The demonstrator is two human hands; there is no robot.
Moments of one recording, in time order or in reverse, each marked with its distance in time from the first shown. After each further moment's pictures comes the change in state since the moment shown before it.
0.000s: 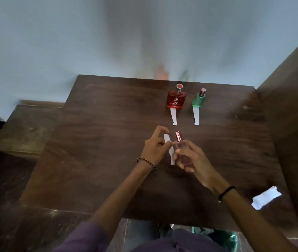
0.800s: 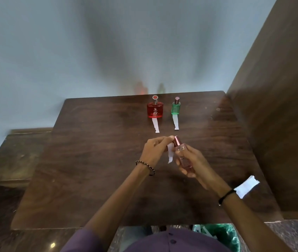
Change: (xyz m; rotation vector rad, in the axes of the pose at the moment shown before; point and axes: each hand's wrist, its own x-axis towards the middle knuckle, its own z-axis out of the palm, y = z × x) left_hand -0.012 0.061 0.042 -0.223 -0.142 -0.097; right_hand -0.050 -0.014 -0.030 -0.025 0.143 -0.075
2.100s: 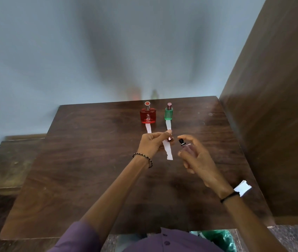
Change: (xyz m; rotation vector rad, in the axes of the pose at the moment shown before) left_hand 0.017 0.038 0.019 -0.220 0.012 -0.106; right_hand -0.012 -0.032 -0.027 -0.304 0.235 -0.198
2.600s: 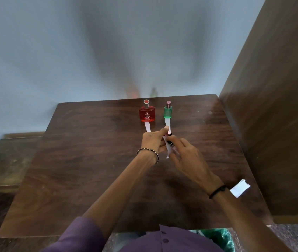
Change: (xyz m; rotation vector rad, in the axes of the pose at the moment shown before) left_hand 0.010 0.005 0.020 -0.184 0.187 -0.191; right_hand 0.011 -0.001 0.021 -0.749 0.008 -0.434
